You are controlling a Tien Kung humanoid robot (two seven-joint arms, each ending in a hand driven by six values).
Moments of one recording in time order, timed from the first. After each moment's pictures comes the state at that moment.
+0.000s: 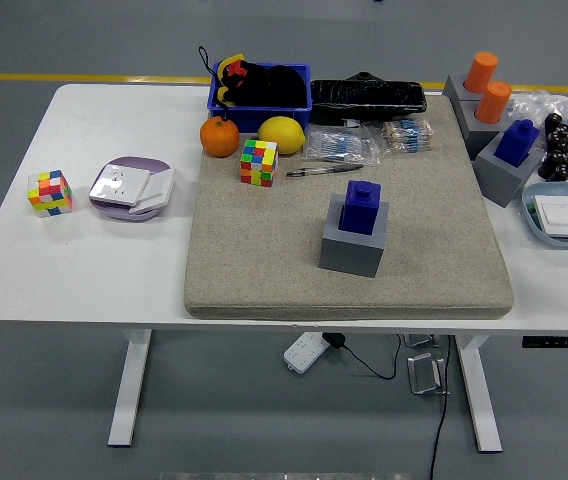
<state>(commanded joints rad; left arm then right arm) -0.20 0.16 -0.18 -0.21 0.17 -0.11 0.13 0.19 -0.29 1.73 1.08 -1.45 0.11 0.24</state>
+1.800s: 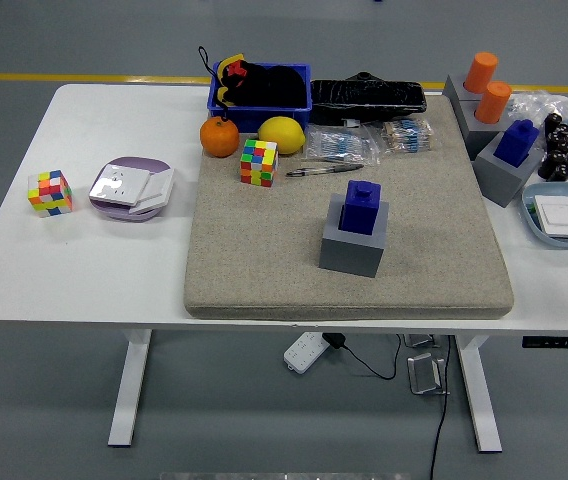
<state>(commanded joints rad) -0.20 0.16 -0.19 -0.21 0.17 -0.10 0.13 0.15 -0.26 1.81 1.12 -1.46 0.11 0.20</state>
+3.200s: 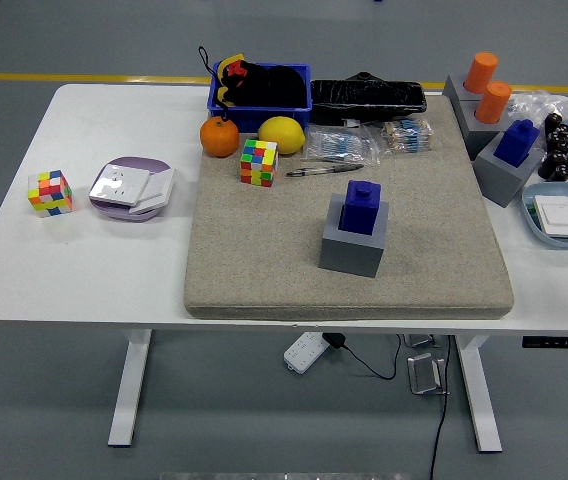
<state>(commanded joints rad) -0.20 0.17 -0.17 -0.21 0.17 -0.10 0.13 0.15 -0.26 1.81 1.12 -1.46 0.11 0.20</state>
